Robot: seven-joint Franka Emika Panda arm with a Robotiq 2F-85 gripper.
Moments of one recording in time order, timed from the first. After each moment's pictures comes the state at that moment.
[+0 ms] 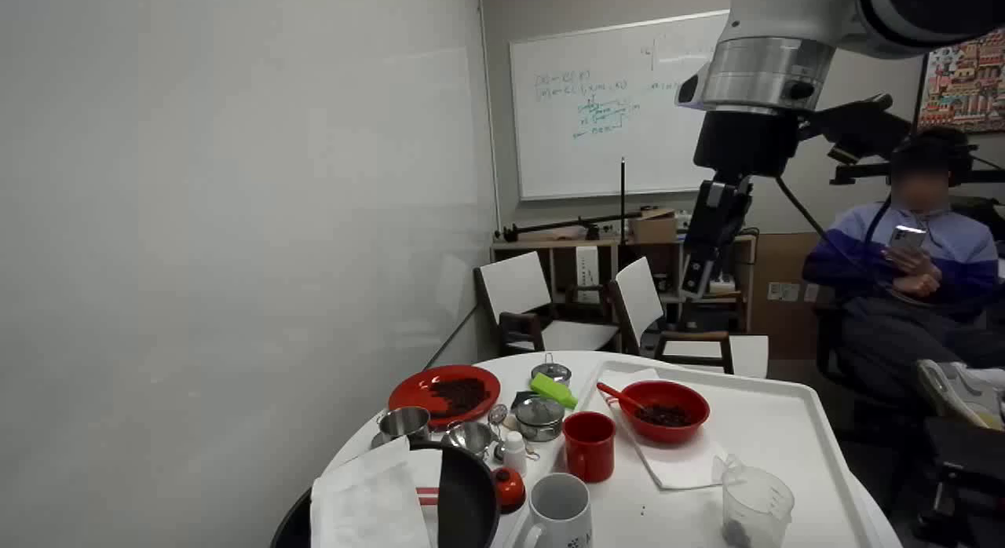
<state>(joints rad) 0.08 -0.35 0.20 -2.44 0.06 2.33 0.26</state>
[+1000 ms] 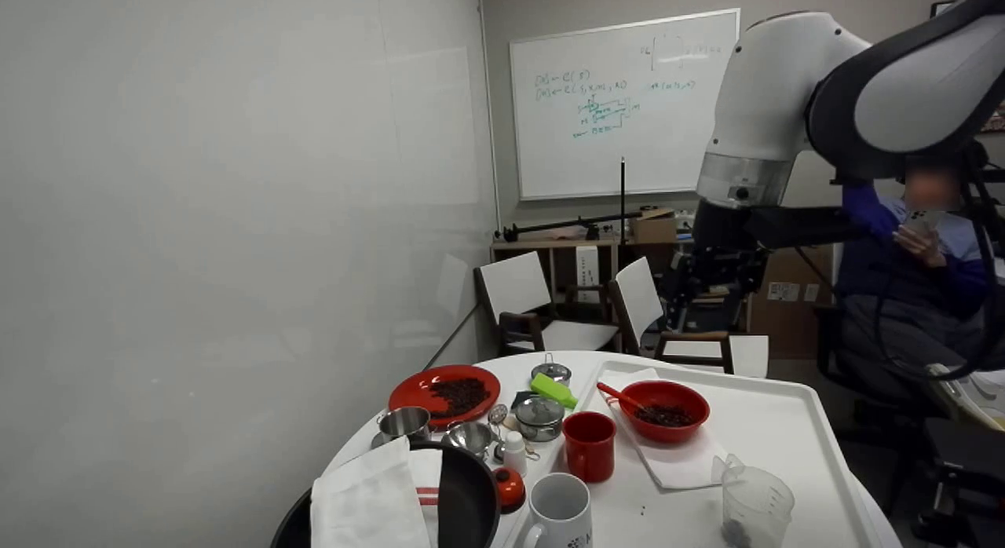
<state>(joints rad) -0.10 -0.21 0.17 -2.54 -0.04 2.54 0.70</state>
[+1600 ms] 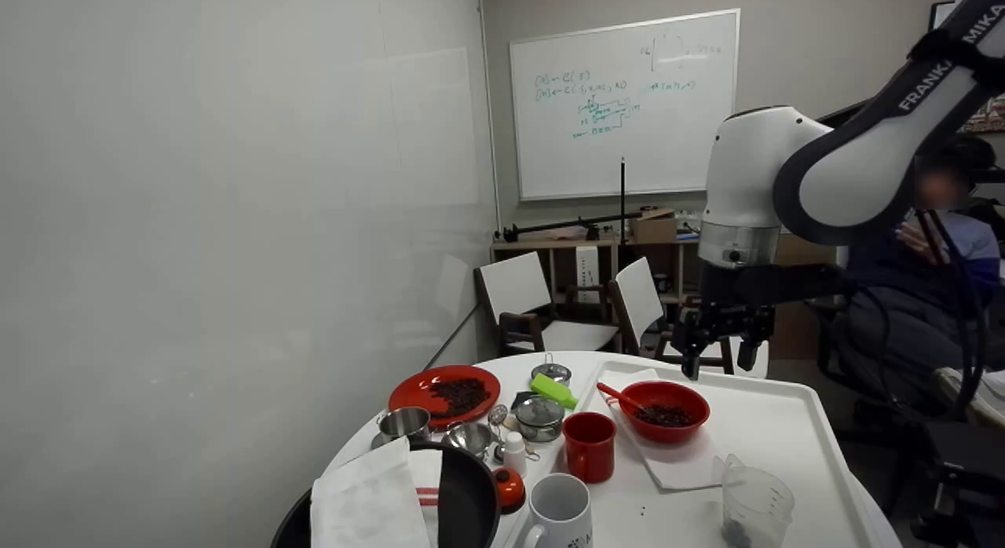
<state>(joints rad) -0.09 -0.03 0.06 -2.55 -0.01 2.61 0.67</state>
